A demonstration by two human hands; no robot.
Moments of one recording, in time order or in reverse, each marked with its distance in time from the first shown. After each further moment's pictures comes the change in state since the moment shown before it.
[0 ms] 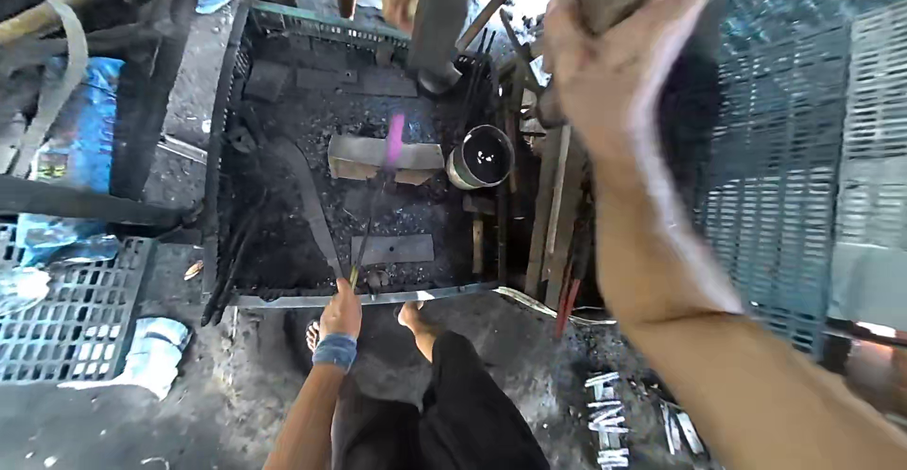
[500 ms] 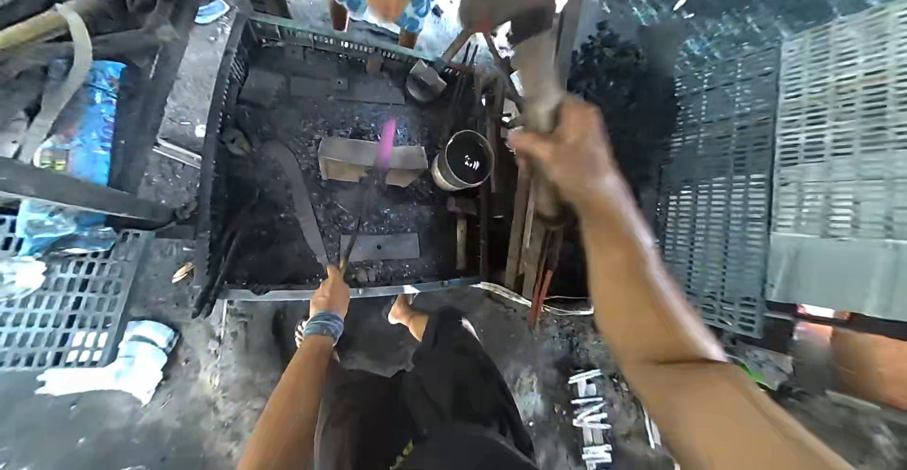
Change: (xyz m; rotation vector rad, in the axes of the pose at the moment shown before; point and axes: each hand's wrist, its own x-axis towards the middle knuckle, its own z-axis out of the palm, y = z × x) left_hand -0.005 0.002 -0.003 -0.020 0.005 0.044; right_hand -0.068 0.029 -0.059 0.129 -0.469 0.567
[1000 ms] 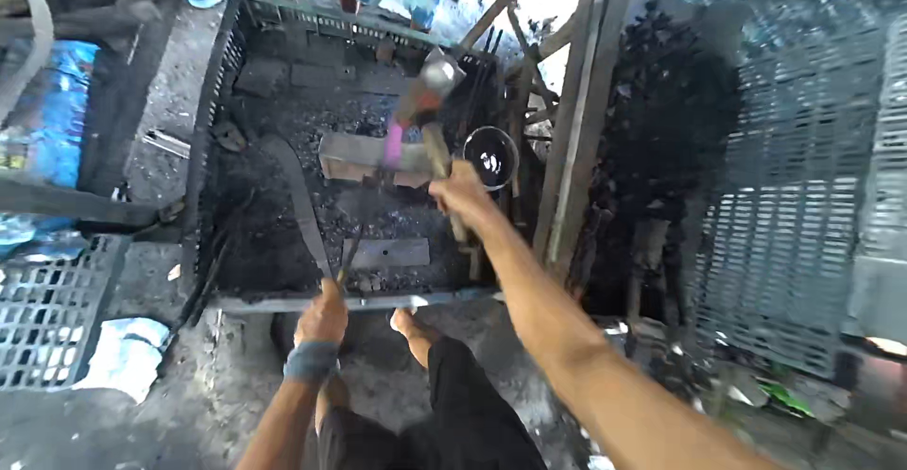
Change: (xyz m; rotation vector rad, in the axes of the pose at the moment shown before) left_hand -0.009 0.005 -0.025 0.000 -0.006 -0.020; right_hand 0.066 0.120 0.200 0.161 -0.265 0.383
